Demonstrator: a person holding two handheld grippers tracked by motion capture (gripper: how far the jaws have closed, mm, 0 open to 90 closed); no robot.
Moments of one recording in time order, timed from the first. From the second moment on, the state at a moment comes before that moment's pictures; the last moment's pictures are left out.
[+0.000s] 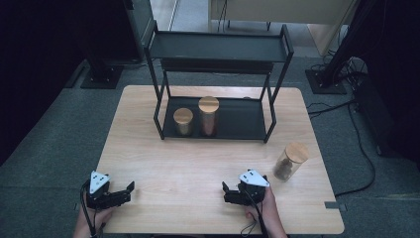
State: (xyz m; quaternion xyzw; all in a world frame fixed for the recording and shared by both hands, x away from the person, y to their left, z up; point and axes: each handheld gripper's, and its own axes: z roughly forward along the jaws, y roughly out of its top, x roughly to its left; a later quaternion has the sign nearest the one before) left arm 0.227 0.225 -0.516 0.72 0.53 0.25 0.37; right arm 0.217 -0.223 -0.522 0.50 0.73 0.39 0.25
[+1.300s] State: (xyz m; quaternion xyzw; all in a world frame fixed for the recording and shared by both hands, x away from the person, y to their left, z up) left arm 0.227 0.224 -0.516 0.72 0.53 0.25 0.37; right arm 0.183 -0.276 -0.522 0.51 0.72 0.38 0.28
